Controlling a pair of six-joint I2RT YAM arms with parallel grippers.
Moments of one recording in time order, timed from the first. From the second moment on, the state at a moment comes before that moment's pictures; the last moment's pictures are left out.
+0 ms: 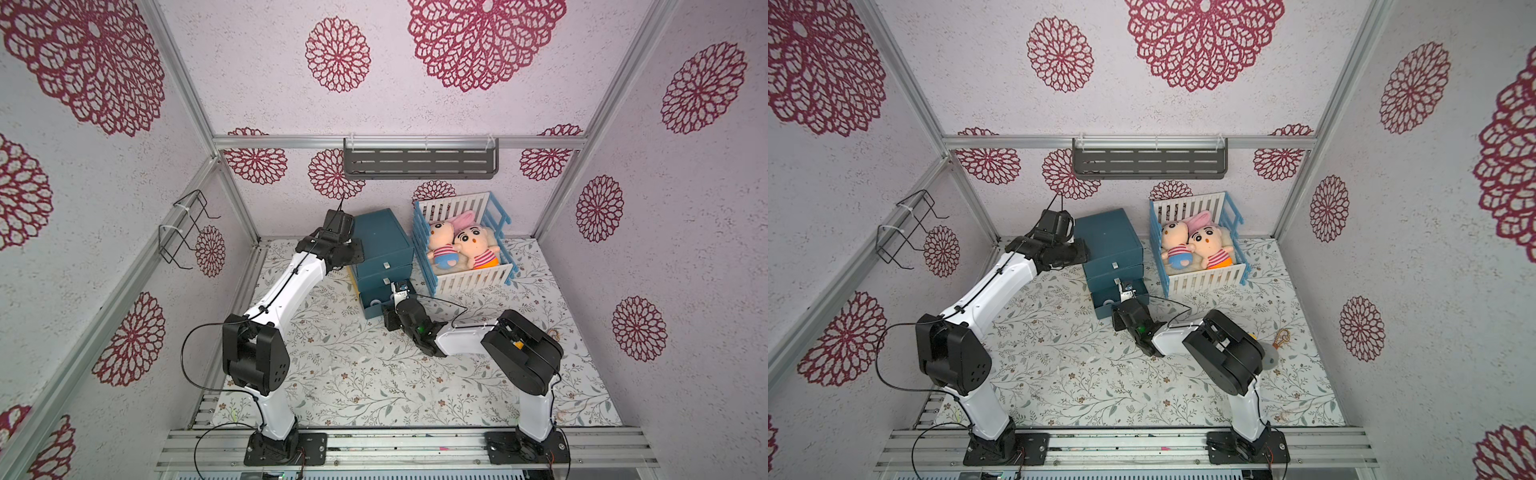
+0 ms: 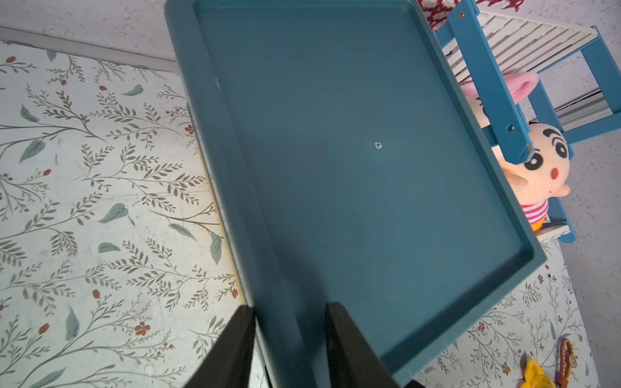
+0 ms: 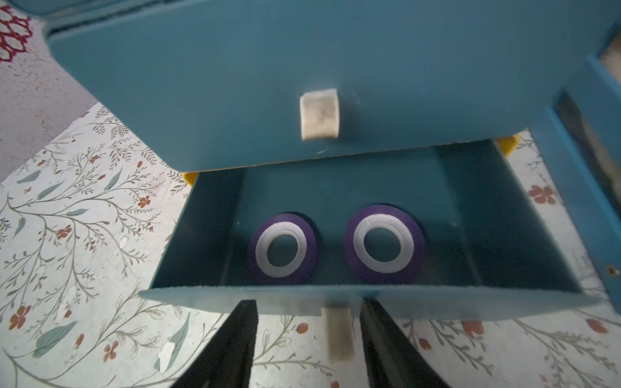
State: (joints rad) left arm -0.33 1.81 1.70 -0.69 -0.01 -0.44; right arm 0.81 1.95 1.00 0.45 0.29 0.36
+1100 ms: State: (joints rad) left arm -0.33 1.81 1.71 -0.70 0.01 -0.43; right arm 0.77 2.13 1.16 0.59 0.32 0.32
